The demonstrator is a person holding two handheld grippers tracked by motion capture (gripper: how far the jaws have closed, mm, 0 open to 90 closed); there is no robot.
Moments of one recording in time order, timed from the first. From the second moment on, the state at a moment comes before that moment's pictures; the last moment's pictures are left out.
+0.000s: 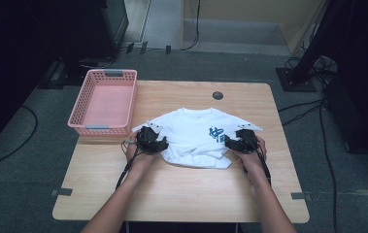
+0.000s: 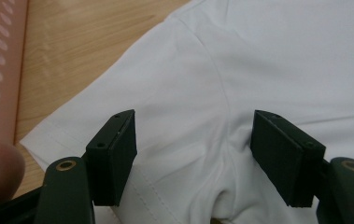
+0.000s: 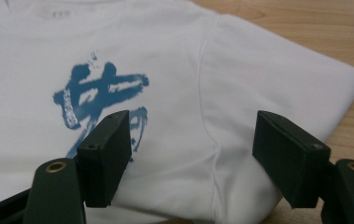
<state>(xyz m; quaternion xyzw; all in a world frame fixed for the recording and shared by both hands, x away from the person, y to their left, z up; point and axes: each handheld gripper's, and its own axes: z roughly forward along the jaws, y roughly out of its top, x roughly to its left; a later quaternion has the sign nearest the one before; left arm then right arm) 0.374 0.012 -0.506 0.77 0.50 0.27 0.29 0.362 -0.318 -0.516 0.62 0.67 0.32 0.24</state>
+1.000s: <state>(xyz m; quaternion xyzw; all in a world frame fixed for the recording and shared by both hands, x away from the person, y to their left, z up) 0.334 0.011 -0.502 0.78 0.47 0.26 0.32 0.331 -0.320 -0.515 0.60 0.69 0.31 0.25</state>
